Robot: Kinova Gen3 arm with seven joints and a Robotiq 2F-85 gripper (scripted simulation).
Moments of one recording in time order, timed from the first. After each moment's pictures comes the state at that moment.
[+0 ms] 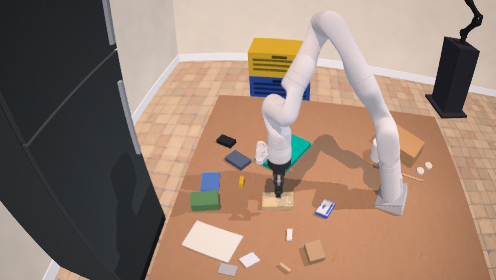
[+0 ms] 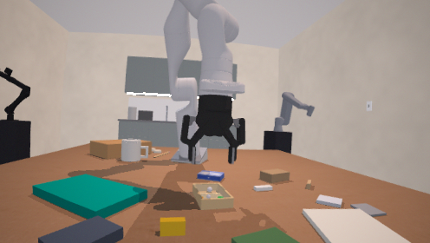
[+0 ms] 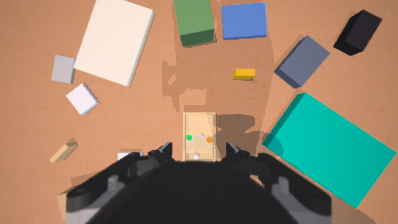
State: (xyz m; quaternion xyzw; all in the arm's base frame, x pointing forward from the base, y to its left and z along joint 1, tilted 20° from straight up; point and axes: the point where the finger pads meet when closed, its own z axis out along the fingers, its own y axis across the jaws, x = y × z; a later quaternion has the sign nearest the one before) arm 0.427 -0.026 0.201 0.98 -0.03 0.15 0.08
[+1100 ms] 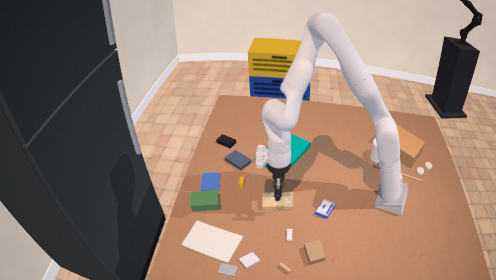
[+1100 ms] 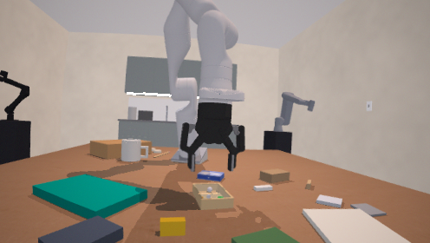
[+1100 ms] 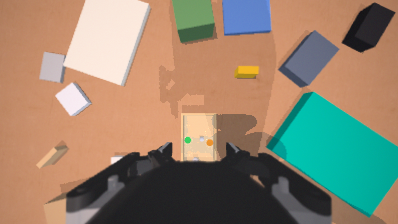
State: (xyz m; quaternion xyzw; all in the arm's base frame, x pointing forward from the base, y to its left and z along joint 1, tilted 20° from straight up) arm 0.433 -0.029 0.186 0.98 -0.03 0.16 0.08
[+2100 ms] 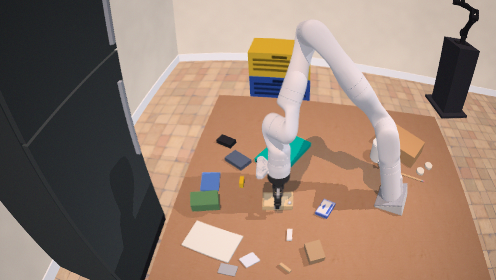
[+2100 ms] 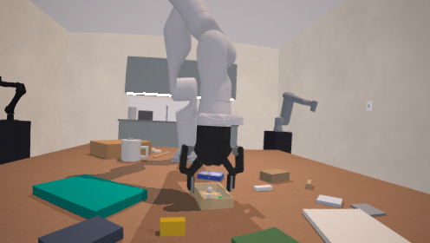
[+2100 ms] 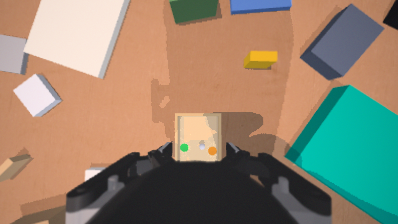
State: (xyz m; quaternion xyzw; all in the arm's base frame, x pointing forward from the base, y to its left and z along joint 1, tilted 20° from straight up) arm 0.447 -0.038 0.141 0.98 -0.03 0.16 0.08
